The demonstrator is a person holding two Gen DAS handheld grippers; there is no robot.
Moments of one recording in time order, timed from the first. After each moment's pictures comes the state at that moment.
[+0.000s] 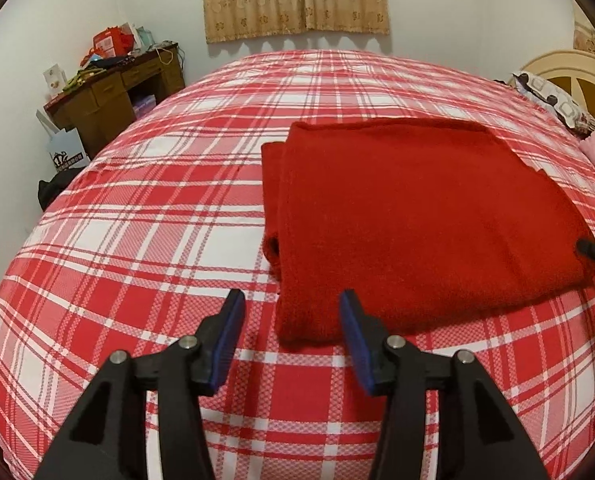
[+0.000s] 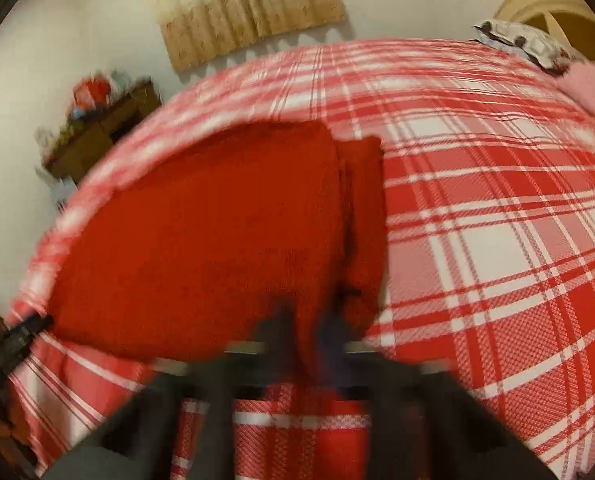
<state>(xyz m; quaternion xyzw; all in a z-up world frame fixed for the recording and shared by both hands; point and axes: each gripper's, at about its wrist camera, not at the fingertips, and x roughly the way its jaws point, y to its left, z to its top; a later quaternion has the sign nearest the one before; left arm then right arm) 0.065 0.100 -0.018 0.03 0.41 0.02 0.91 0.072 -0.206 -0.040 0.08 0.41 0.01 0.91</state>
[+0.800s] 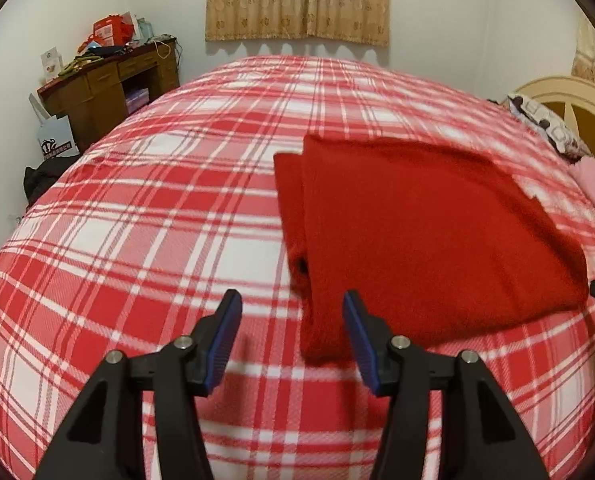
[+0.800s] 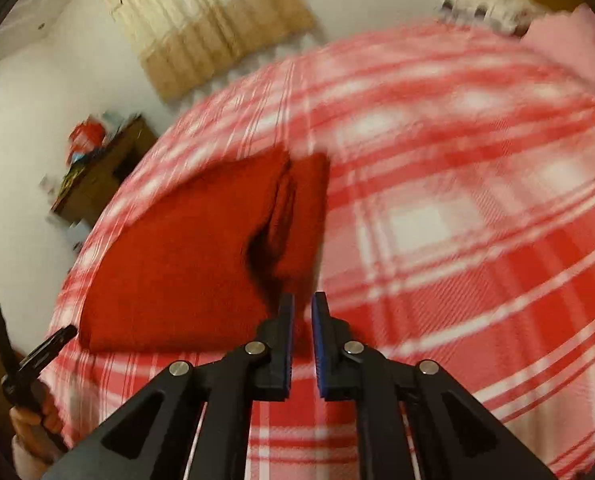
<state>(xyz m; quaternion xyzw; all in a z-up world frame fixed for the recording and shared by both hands) 0.073 0.127 -0.004 -0.02 0.40 -0.01 0.92 0.029 -0.268 -0.009 0.17 0.37 0.00 0.91</state>
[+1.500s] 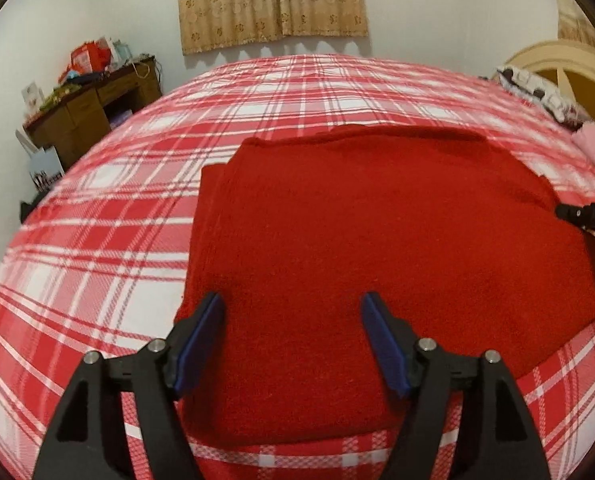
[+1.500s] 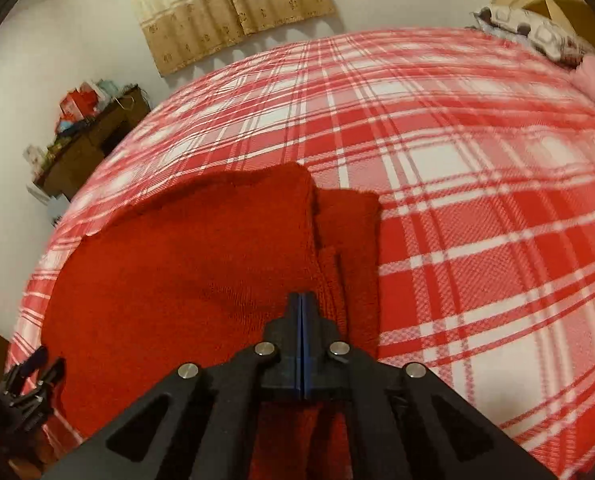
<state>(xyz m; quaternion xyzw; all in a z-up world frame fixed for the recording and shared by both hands) 0.109 0.066 -0.030 0.03 0.39 -0.02 0.92 0.155 -0.248 -0.032 0.11 0.41 0.00 0.90</state>
